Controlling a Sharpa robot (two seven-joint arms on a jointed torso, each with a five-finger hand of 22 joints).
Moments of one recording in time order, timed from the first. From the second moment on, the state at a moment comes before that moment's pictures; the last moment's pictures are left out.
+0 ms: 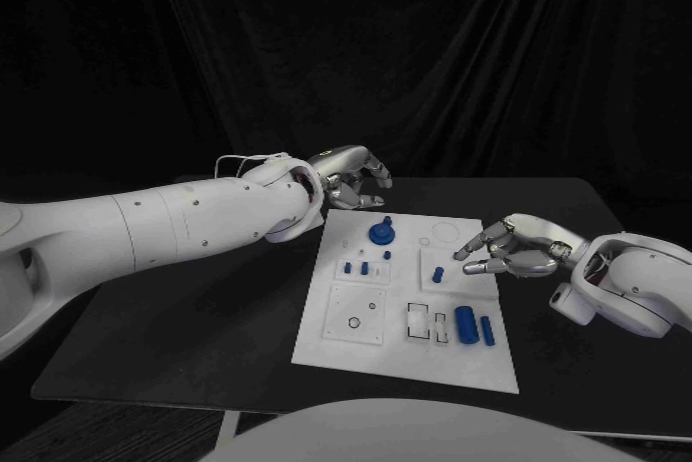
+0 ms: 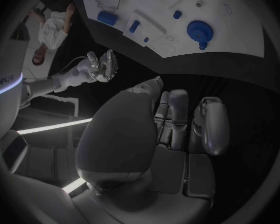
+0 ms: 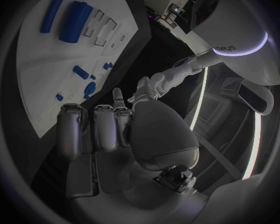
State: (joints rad) left arm 1.29 -0.54 -0.21 1.23 -1.18 -0.34 0.17; left_hand 1.57 -0.19 0.35 0.26 0.10 0.86 0.08 0.06 0.46 0.79 0.05 0.22 0.46 1.41 -0.05 1.06 1.06 0.08 1.46 0.06 1.31 1.31; right arm 1.17 -1.06 -0.21 1.58 -0.89 -0.10 0.30; right_hand 1.37 0.10 -0.29 0.20 0.15 0.96 0.09 0.14 0.17 1.46 0.00 1.39 1.52 1.47 -0.06 1.38 1.23 0.03 1.47 0.04 1.43 1.31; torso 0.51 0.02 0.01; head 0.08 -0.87
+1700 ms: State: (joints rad) left arm 1.18 -0.30 -0.21 0.96 -1.65 -0.07 0.13; left_hand 1.52 -0.17 0.23 0.23 0.20 0.96 0.05 0.07 0.31 0.94 0.05 0.27 0.33 1.44 -0.05 1.25 1.12 0.06 1.47 0.06 1.30 1.31; right arm 1.16 -1.04 -0.21 1.56 -0.89 -0.08 0.30; right_hand 1.37 0.10 -0.29 0.19 0.15 0.96 0.09 0.14 0.17 1.46 0.00 1.39 1.52 1.46 -0.06 1.38 1.23 0.03 1.47 0.04 1.43 1.31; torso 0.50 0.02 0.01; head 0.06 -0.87
